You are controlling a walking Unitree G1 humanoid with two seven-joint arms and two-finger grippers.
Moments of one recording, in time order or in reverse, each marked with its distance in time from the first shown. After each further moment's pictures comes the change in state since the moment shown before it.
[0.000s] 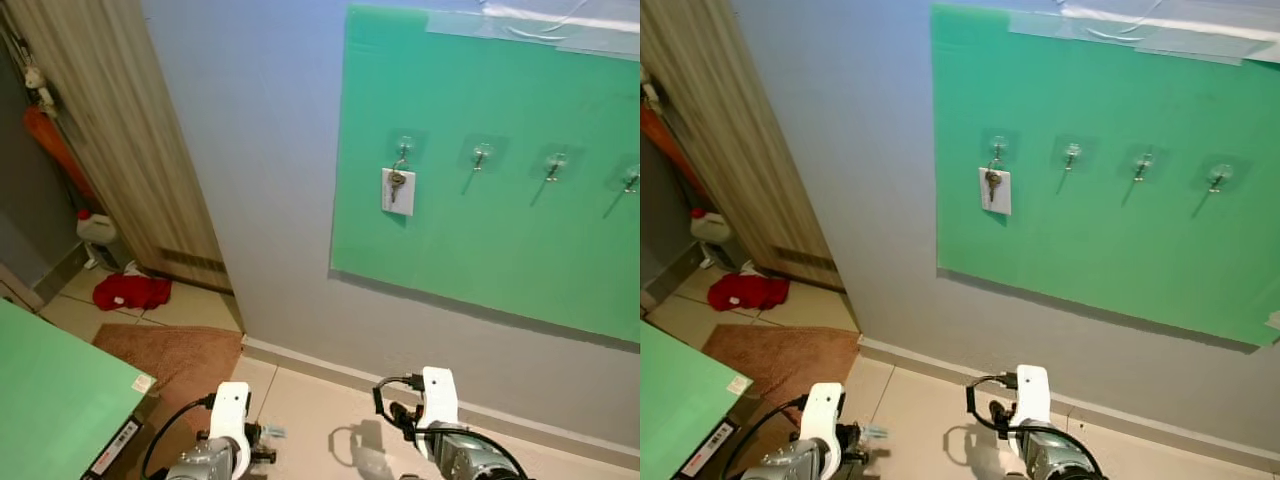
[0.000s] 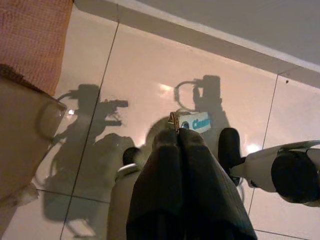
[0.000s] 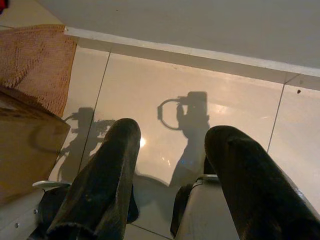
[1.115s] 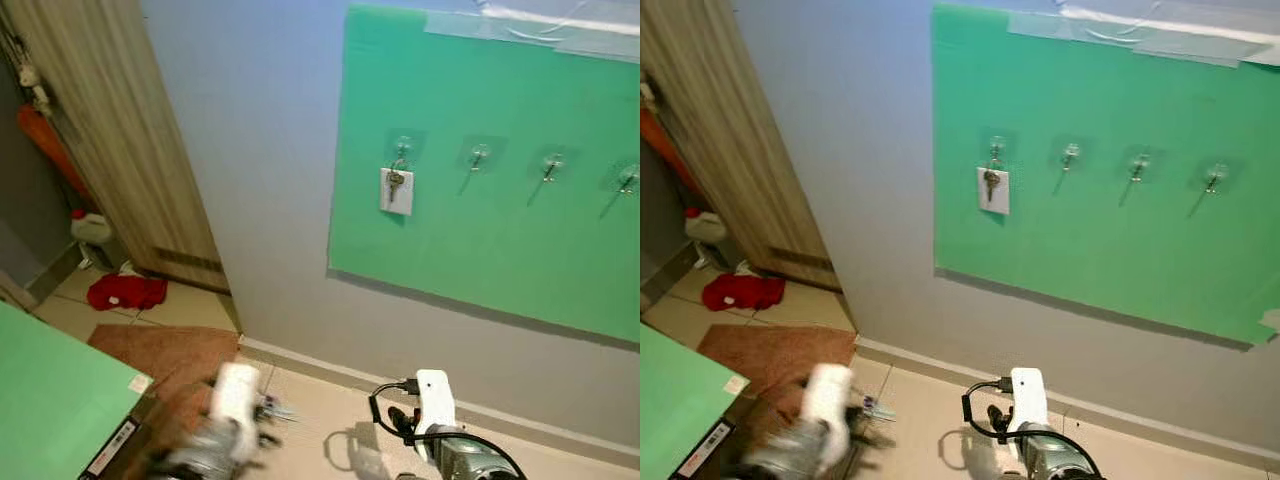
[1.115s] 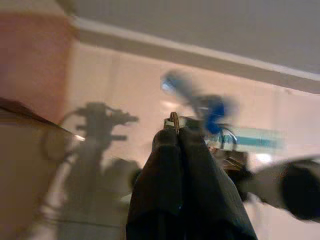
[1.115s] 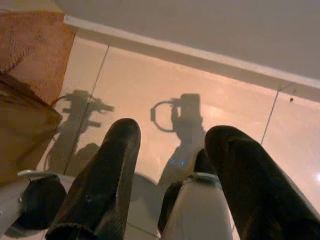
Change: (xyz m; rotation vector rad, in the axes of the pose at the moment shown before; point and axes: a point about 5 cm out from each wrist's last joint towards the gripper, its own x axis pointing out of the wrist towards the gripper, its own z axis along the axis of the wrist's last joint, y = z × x) left arm 0.000 0.008 0.030 0.097 -0.086 0.014; right arm 0.000 0.002 -0.002 -0.081 -0.002 0.028
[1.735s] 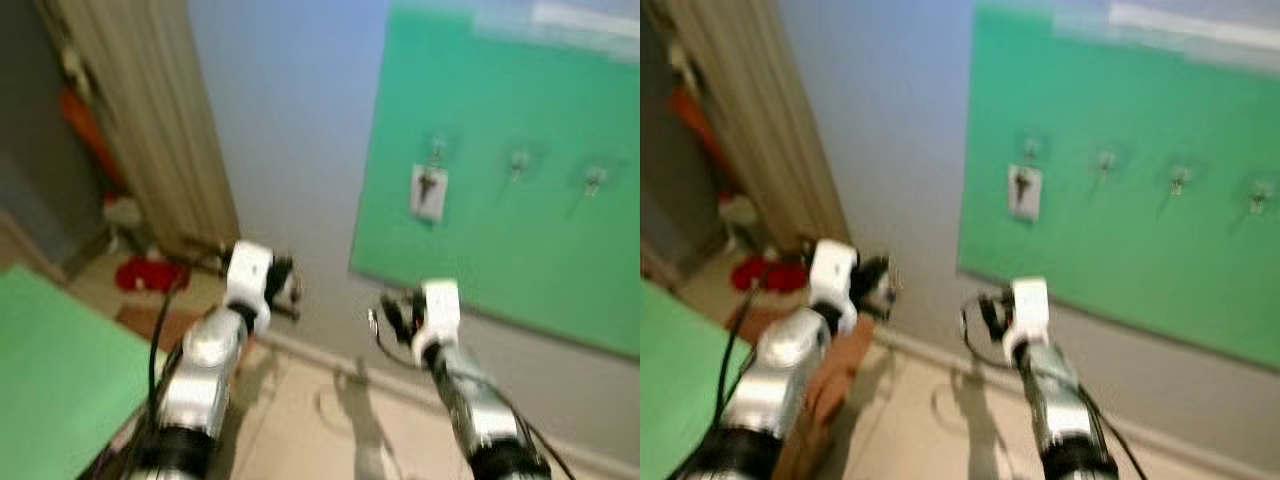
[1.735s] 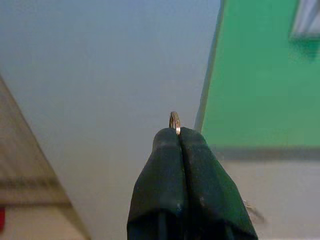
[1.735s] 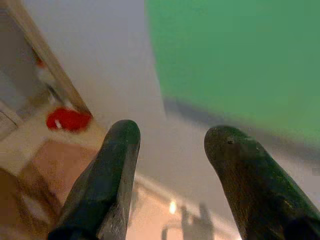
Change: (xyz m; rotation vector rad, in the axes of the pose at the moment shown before) left arm -0.071 -0.045 0.167 0.266 -0.780 -0.186; right arm -0.036 0.025 0.127 -0.124 -0.648 0.144
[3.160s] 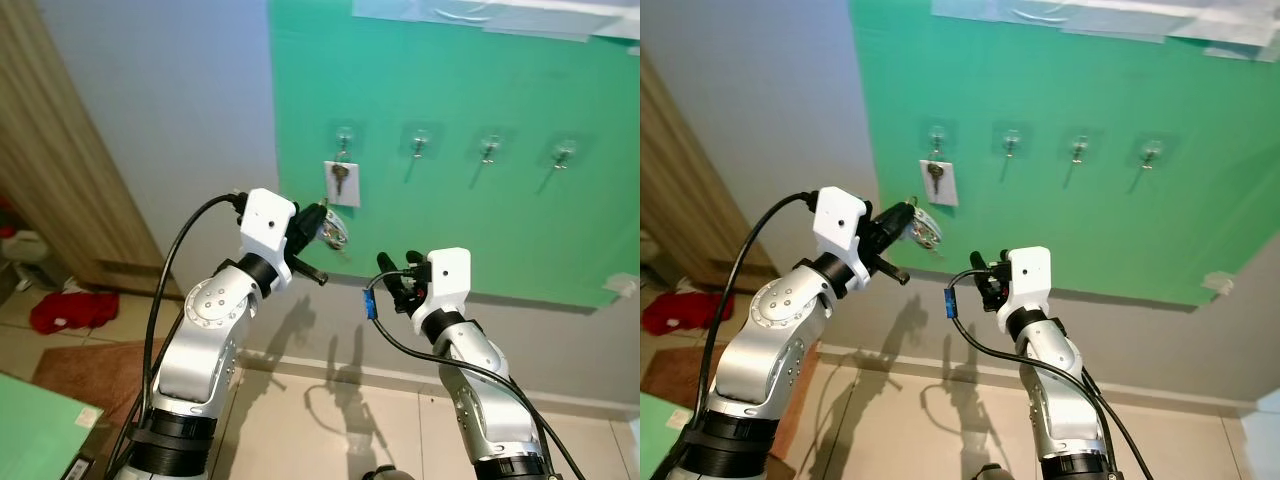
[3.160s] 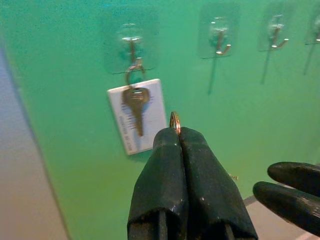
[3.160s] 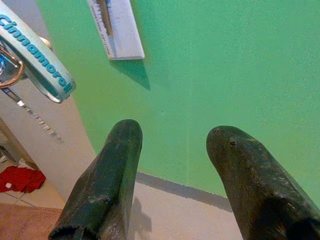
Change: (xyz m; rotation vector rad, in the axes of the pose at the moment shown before) left arm 0.001 -0.026 0.076 0.045 -0.179 -0.158; right arm -0.015 0.023 0.056 -0.054 -0.177 0.016
